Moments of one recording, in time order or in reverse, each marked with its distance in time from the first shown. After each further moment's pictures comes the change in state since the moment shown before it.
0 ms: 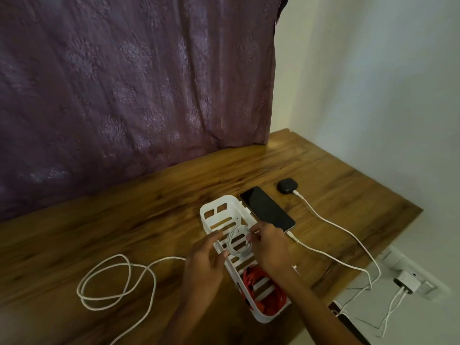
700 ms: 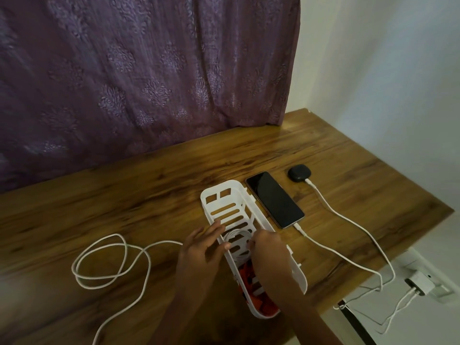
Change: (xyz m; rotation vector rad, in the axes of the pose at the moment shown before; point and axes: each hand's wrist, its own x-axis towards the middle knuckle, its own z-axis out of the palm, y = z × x) left_hand 0.004 -0.016 0.010 0.092 0.062 0.064; right_hand 0.024 0.009 0.016 -0.301 -0.465 0.355
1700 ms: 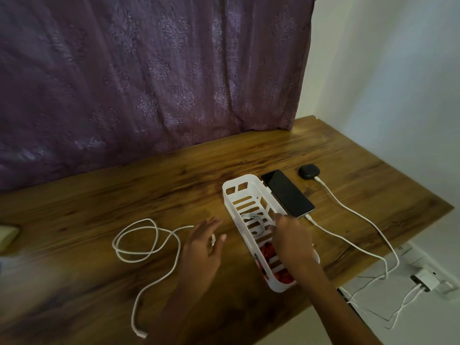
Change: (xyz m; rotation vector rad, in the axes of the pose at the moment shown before) left_hand -0.036 -0.021 -0.043 -0.019 0.083 0.067; right_hand -0.055 0.018 0.014 -0.182 0.527 -0.389
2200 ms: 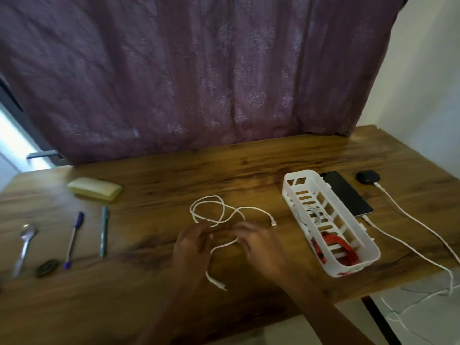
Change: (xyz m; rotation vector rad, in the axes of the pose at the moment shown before) left_hand -0.072 -0.074 -0.108 0.093 0.307 -0.076; right_hand -0.078 -0.116 0.064 0.125 -0.078 -0.816
